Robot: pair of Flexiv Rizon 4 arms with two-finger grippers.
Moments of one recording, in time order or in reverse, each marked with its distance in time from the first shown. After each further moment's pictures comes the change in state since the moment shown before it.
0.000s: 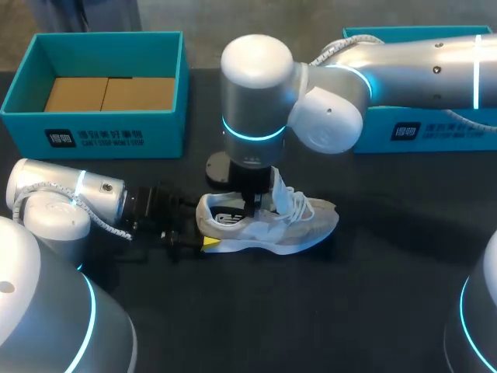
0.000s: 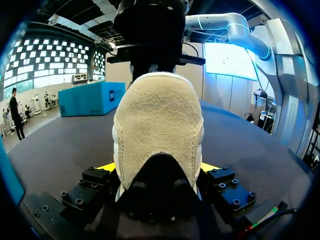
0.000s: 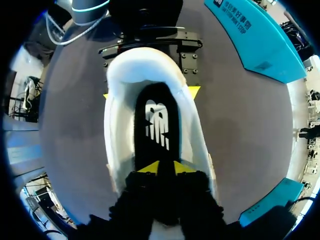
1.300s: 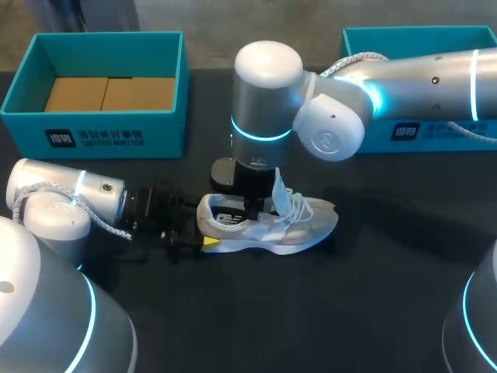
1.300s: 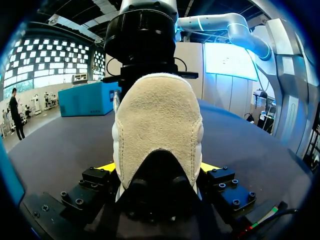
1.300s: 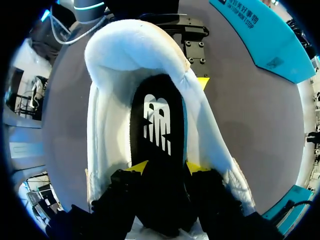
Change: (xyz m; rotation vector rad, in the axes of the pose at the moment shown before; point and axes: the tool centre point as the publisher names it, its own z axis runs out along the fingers) left arm 0.000 0.000 0.000 0.000 0.000 -0.001; right arm 0.005 -0.002 0.027 -0.039 0.097 -0.019
